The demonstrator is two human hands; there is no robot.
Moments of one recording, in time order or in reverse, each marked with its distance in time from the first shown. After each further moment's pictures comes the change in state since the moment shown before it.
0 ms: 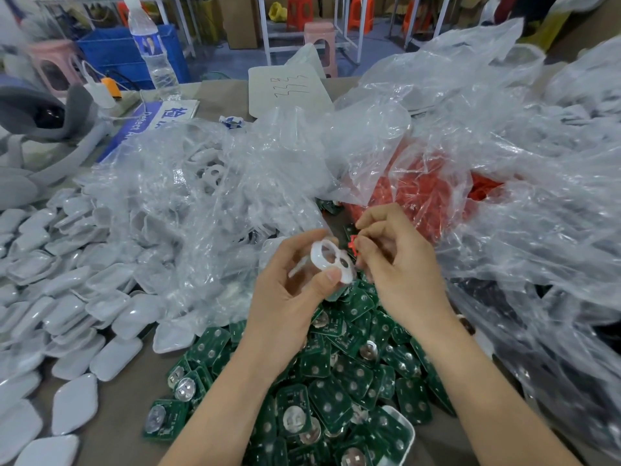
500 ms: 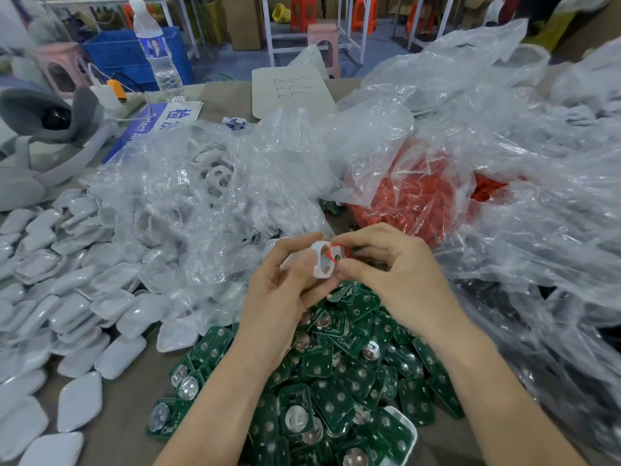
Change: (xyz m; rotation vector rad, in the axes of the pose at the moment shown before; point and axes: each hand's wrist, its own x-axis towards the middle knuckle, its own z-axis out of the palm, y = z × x) left_hand 0.005 -0.002 -0.004 -0.327 -0.028 -0.086; right_hand -0.001 -0.004 -0.005 0.027 -0.194 0.054
